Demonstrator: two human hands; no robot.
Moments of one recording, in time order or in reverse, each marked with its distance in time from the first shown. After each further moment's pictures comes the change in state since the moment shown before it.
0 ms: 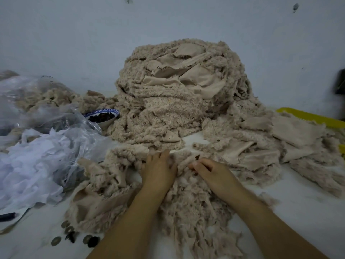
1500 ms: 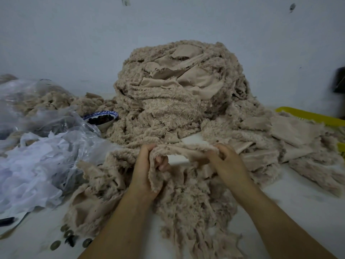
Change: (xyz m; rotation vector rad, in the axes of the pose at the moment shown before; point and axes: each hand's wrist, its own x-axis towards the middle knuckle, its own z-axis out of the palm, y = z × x) left_hand -0.009 0.005 -0.028 -1.852 -0.163 -0.122; right_hand 0.007 -0.010 -0.019 0.033 0.294 0.042
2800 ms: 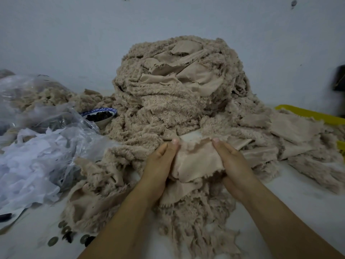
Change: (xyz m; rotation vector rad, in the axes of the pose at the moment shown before) left_hand -0.017 -0.011 0.020 0.643 -0.032 0.072; right_hand -0.004 -0.006 -0.003 0.760 -0.086 0.212
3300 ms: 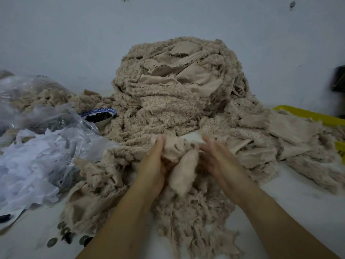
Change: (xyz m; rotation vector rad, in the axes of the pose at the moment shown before) left_hand 0.009 0.007 -0.001 -0.363 0.147 -0.154; right_hand 0.002 0.010 0.000 -0.122 -0.160 -0.042
